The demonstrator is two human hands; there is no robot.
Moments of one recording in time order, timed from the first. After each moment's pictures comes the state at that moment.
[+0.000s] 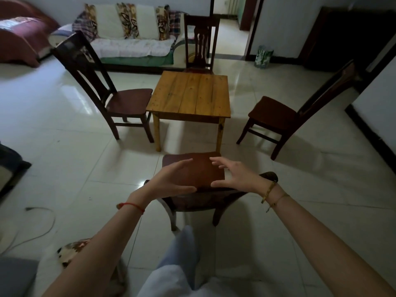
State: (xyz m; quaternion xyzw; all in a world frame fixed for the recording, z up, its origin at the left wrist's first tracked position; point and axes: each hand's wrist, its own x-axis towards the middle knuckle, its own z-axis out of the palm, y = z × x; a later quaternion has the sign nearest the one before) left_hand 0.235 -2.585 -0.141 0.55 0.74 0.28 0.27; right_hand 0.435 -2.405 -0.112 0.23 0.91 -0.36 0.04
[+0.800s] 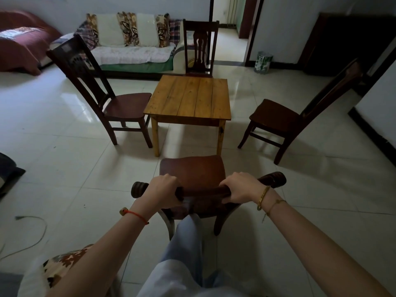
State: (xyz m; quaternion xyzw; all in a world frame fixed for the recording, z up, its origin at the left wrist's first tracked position) left_hand 0.244 -2.559 -0.182 0.60 0.80 -0.04 0.07; right_hand 0.427 -2.383 -0.173 0.17 0.97 -0.08 0.18
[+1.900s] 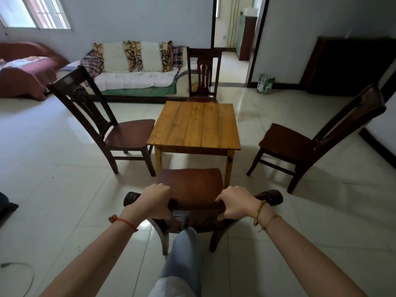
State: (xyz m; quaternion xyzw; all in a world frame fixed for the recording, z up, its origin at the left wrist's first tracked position) left_hand 0.085 -2.468 -0.153 0.61 0.78 -0.06 0.12; right_hand 0.278 -2.297 -0.166 0.17 0.97 -0.08 0.13
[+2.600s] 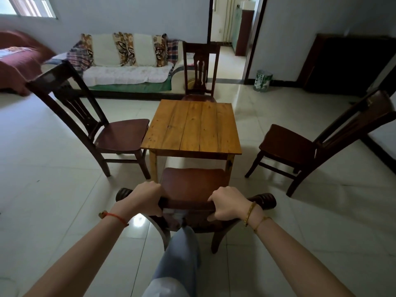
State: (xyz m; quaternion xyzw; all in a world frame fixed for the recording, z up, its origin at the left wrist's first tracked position) left_hand -0.014 -2.408 -0.170 0.61 0.77 -0.09 0.16; right_hand 0.196 -2.253 -0.177 0.19 0.97 -0.08 0.15
